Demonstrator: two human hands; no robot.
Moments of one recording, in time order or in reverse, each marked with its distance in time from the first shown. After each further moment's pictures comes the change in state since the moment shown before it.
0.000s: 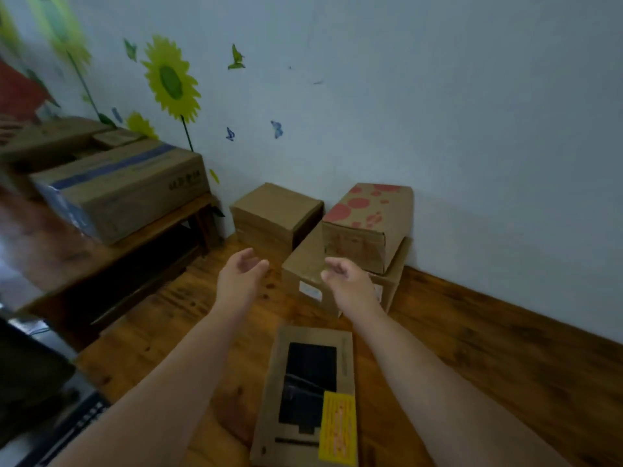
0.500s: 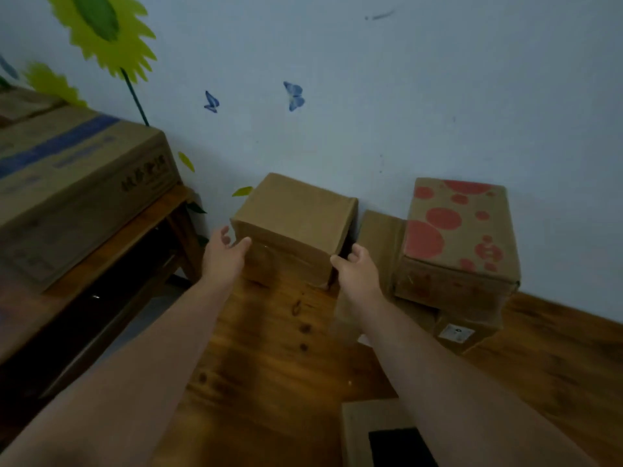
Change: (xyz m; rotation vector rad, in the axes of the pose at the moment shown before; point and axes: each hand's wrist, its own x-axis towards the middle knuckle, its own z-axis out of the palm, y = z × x) left_hand 0.295 -0.048 -0.018 0.128 -0.145 -0.122; right_hand 0.206 -0.013 0.124 0.138 0.280 0.369
